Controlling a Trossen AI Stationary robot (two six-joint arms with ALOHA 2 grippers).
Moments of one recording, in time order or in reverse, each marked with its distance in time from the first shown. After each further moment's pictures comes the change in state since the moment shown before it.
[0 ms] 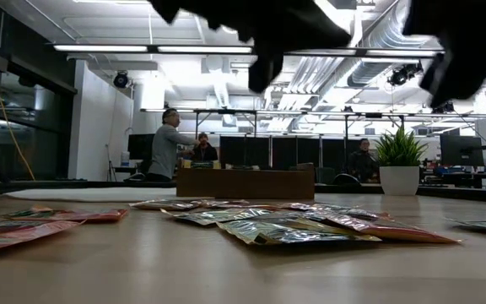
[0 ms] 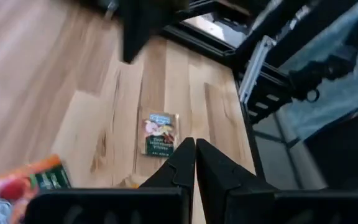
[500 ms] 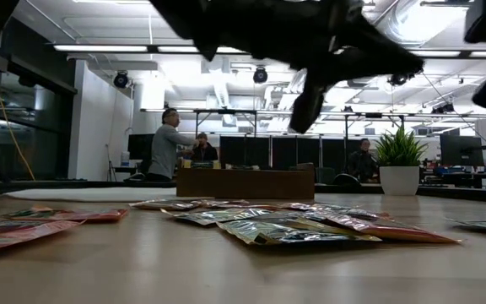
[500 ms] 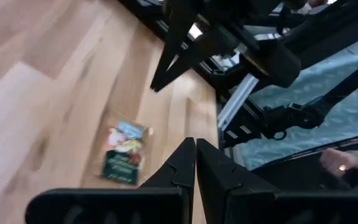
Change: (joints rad) left arm -0.002 0.239 0.133 0.208 0.055 -0.305; right arm 0.293 0.096 -0.068 0.074 0.084 0.211
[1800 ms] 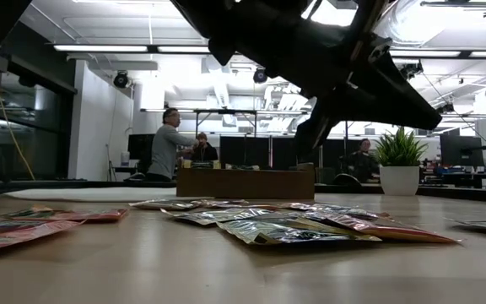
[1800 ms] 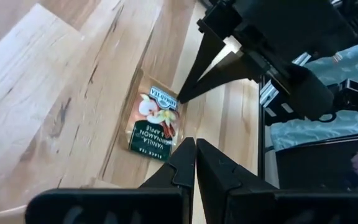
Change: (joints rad) left arm -0.014 0.114 0.169 -0.267 -0.017 0.005; right arm 0.113 0.329 0.001 0.233 0.057 0.217
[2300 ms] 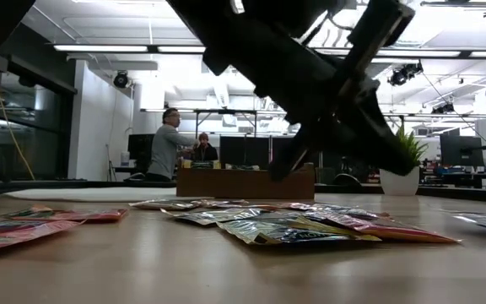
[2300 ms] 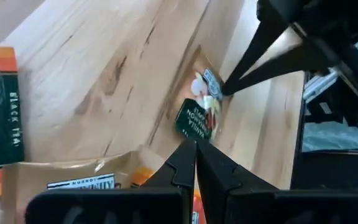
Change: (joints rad) left arm 0.002 0.022 -0.002 -0.104 -0.028 -0.085; right arm -0.028 0.046 -0.049 0.143 0.021 0.126
